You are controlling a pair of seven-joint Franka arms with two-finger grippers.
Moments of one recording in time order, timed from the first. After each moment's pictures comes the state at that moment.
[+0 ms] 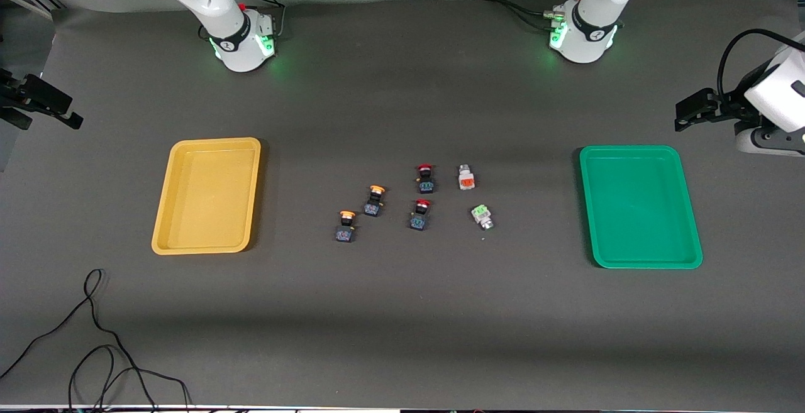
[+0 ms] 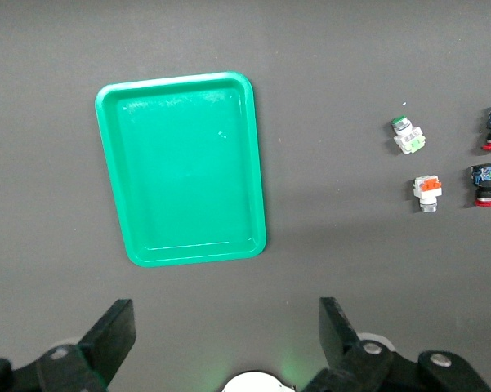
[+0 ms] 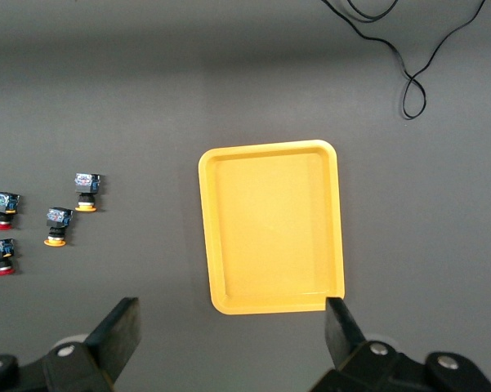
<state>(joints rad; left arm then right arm) -0.07 0.01 0.01 -1.55 -0.01 1.46 0.04 -0.05 -0.13 -0.04 -1.65 0.06 1.59 -0.01</state>
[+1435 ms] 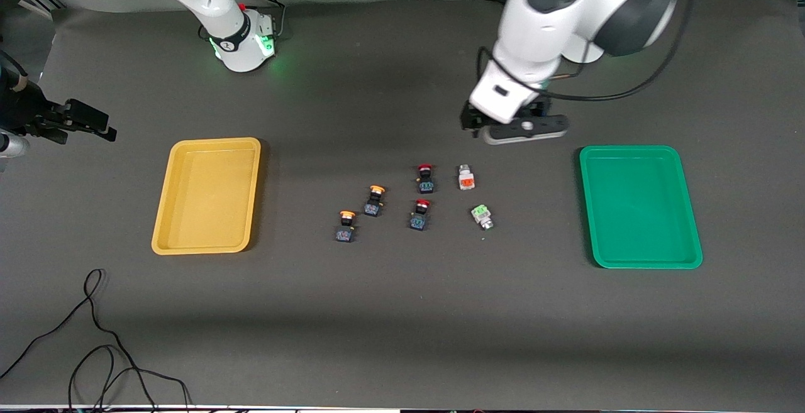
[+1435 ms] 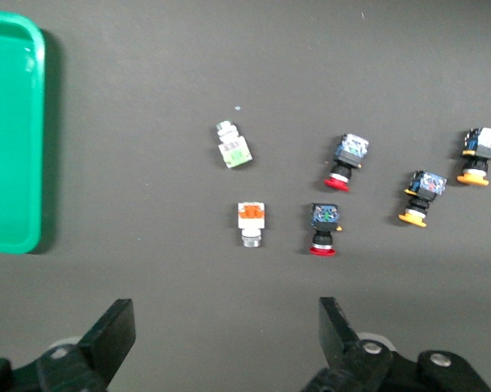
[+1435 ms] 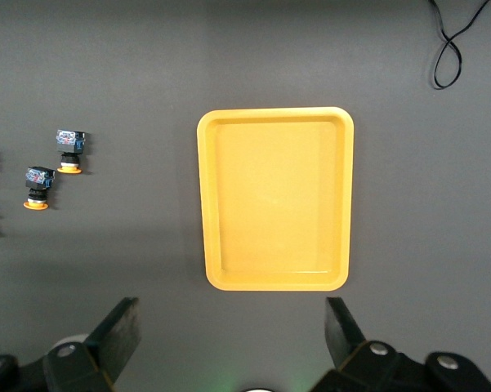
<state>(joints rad) -0.63 0.09 -0.03 -1.78 -0.01 1.87 -0.78 -0.05 -0.05 -0.01 -1.66 0.05 1.55 -0.04</state>
